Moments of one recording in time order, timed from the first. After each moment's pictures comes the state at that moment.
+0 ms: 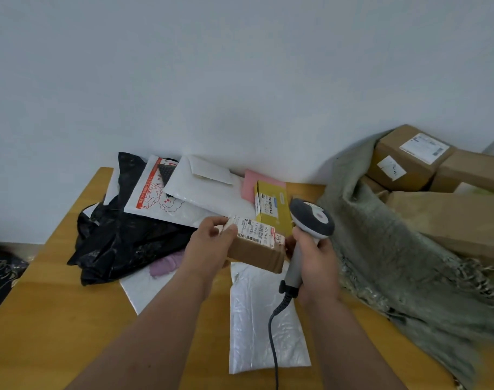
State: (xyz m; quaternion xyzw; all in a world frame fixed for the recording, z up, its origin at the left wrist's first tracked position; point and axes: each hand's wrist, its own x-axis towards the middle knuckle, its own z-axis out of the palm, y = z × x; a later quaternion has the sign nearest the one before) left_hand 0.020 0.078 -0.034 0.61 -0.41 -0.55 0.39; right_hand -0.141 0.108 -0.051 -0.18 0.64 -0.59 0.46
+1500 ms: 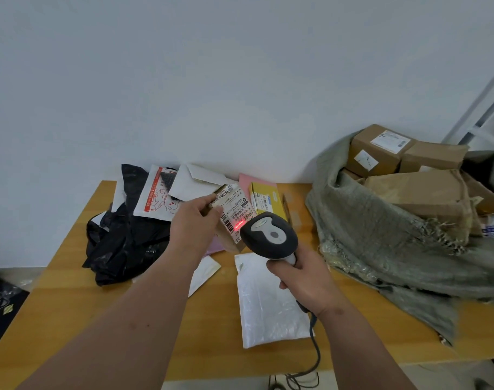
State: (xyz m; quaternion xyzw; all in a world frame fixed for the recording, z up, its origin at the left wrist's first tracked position) left_hand 0.063 0.086 -0.010 0.62 -0.57 -0.37 0.40; right_hand -0.111 0.200 0.003 -0.50 0.63 -0.40 0.44
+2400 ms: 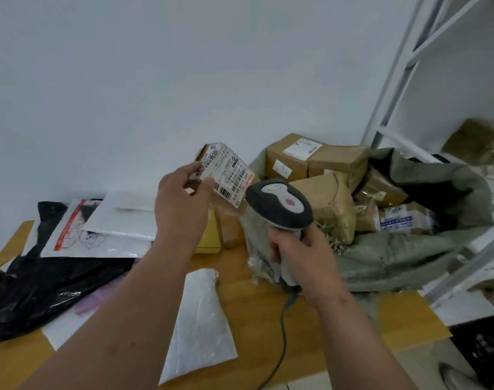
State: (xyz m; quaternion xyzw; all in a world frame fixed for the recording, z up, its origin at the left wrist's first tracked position) left_hand -0.135 0.116 0.071 0.55 -0.62 -0.26 0.49; right_hand -0.285 0.226 0.042 -0.37 0.61 -0.58 0.39
